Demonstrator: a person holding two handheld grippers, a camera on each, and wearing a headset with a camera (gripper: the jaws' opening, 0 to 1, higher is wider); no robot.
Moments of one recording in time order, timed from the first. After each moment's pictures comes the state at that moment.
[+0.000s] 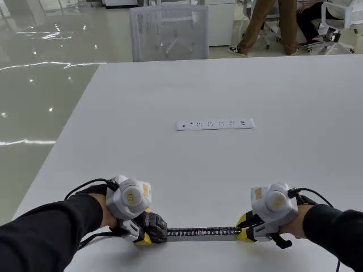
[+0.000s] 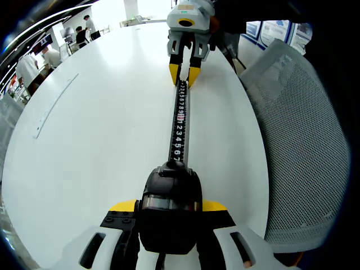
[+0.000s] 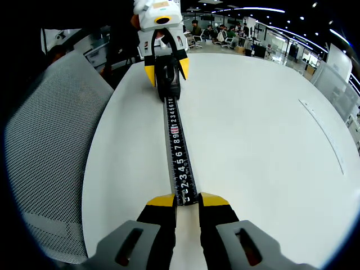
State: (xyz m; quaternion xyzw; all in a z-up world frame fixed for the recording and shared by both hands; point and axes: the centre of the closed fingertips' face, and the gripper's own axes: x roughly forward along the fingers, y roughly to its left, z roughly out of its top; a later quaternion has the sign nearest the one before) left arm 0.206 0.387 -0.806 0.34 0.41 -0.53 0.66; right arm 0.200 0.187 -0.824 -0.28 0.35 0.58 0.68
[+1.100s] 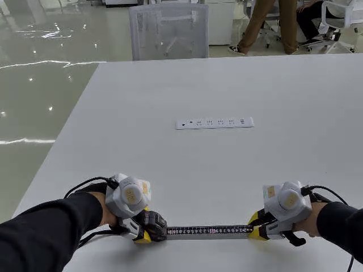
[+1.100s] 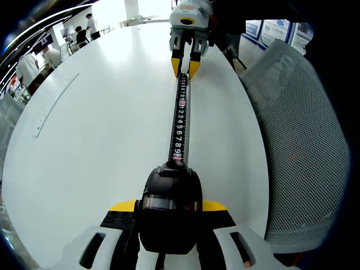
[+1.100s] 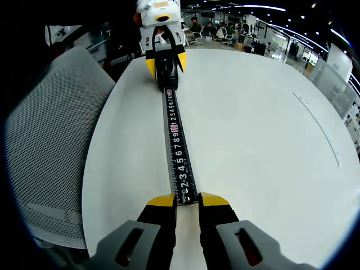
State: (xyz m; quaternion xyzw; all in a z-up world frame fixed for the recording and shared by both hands) left arm 0.206 0.387 -0.806 0.34 0.41 -0.53 0.67; right arm 0.201 0.154 -0.824 -0.29 0.36 0.57 0.67
